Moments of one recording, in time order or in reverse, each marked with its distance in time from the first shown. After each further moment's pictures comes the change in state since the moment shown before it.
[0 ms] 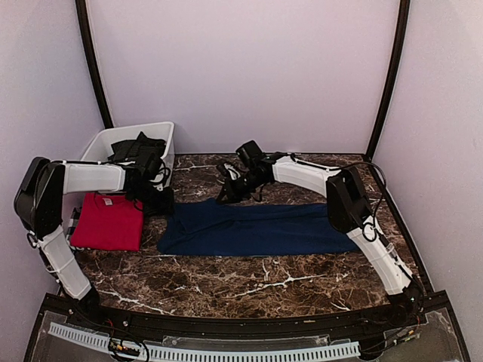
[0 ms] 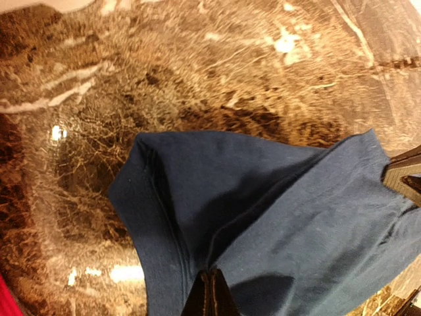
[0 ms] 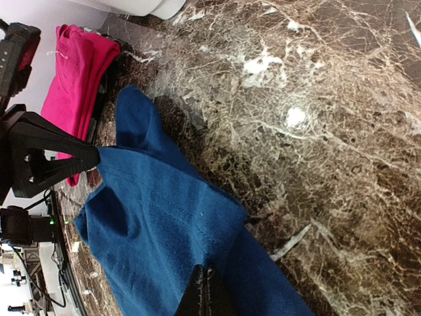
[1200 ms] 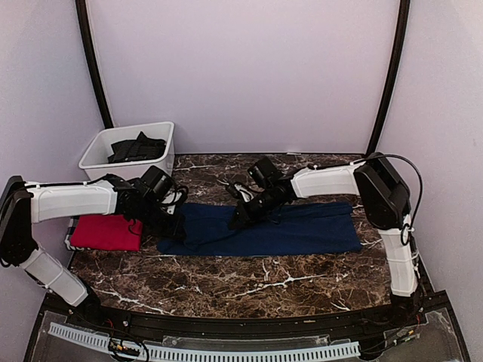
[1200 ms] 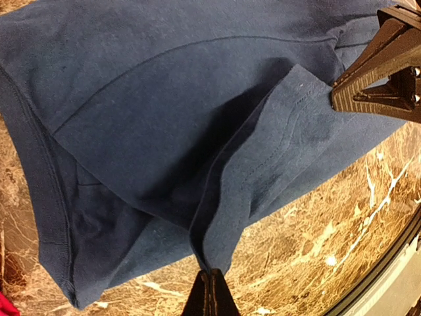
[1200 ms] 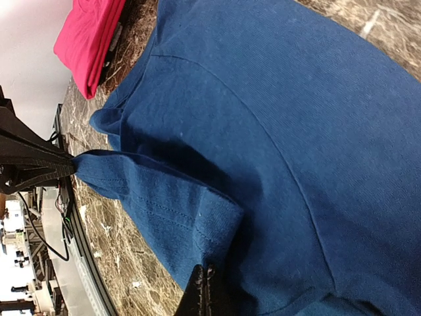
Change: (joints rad) left arm -0.275 -0.283 -0.175 -0.115 0.027 0.112; right arm 0.069 -0.452 -0.771 0.261 0.007 0.011
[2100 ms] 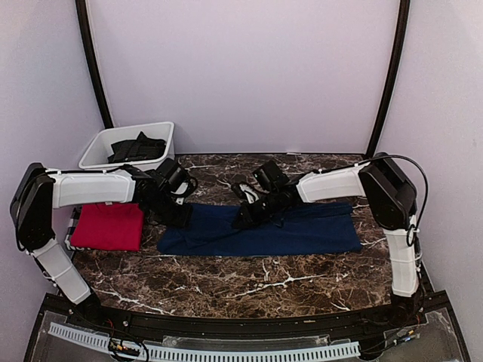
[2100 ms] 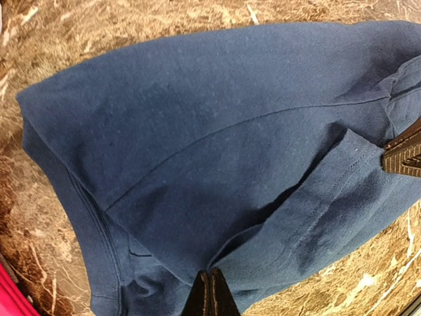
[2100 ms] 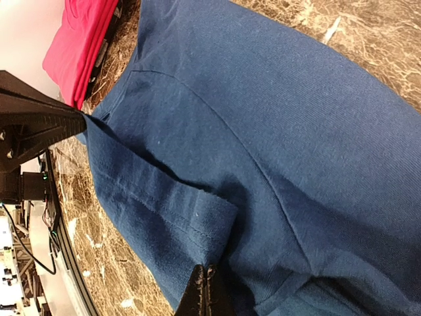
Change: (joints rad) left arm -0.012 0.175 0.166 -0.022 -0.207 0.045; right arm 0.001 -0.055 -0.121 0.127 0.083 0.030
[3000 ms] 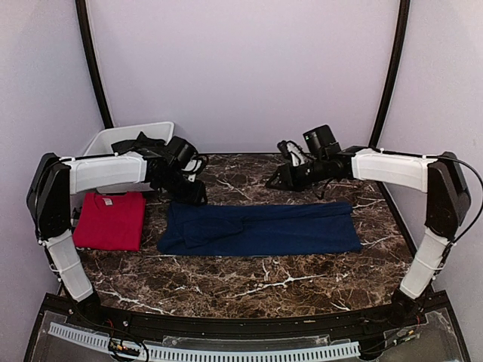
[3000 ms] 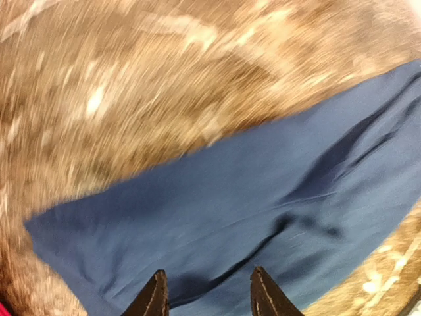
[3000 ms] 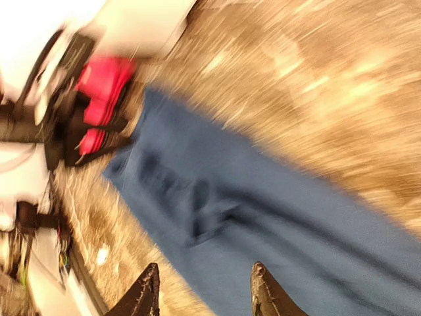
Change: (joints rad) left arm 0.045 0.147 0.229 0.017 0.064 0.090; right arm -0.161 -0.372 -0.170 -0.071 0.099 -0.023
